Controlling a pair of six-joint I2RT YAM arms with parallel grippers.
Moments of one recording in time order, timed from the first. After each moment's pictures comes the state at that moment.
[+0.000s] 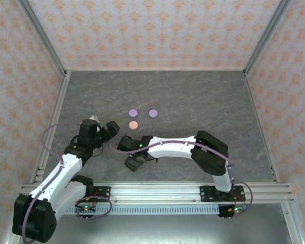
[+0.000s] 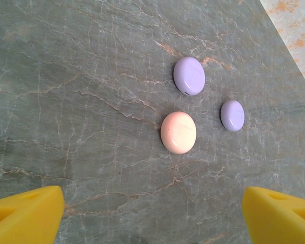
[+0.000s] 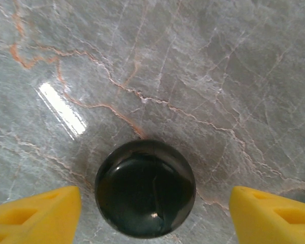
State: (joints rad) left arm -0.18 0.87 0.45 -0.28 0.13 -0.88; right arm 1.22 1.96 1.37 -0.69 0.09 0.26
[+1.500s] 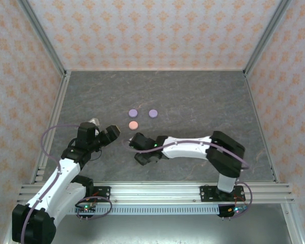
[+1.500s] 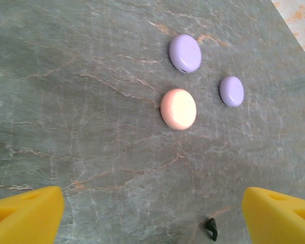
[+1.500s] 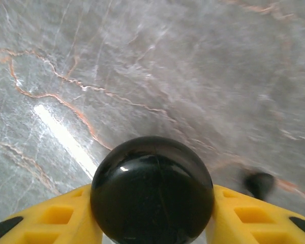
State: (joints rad) left arm -0.18 0.78 0.45 -0.38 0.19 -0.79; right arm 1.15 1.74 1.09 -0.47 0.13 0.25
